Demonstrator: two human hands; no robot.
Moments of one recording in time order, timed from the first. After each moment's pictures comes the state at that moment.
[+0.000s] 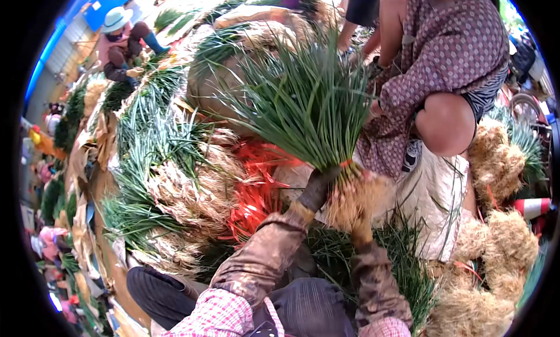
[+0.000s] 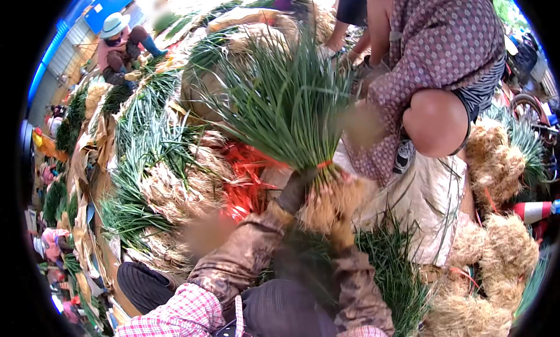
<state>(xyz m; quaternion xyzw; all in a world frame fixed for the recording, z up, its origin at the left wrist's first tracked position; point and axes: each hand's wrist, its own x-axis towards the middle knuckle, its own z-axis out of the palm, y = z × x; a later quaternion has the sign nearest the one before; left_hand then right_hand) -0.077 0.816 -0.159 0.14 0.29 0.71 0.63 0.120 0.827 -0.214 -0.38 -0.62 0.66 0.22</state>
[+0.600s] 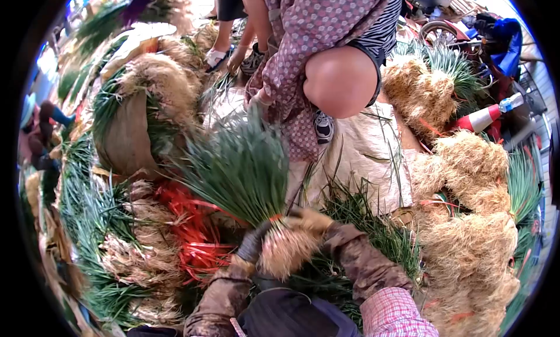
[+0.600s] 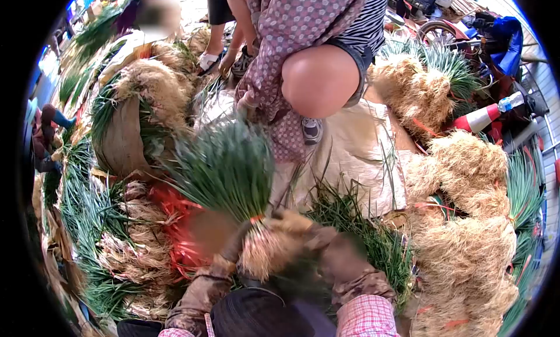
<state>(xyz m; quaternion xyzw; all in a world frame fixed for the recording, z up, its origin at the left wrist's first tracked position) -0.007 0.726 -0.243 -0.06 0.34 0.54 0.77 0.175 0.872 -0.221 -0.37 -0.64 0.67 -0.10</state>
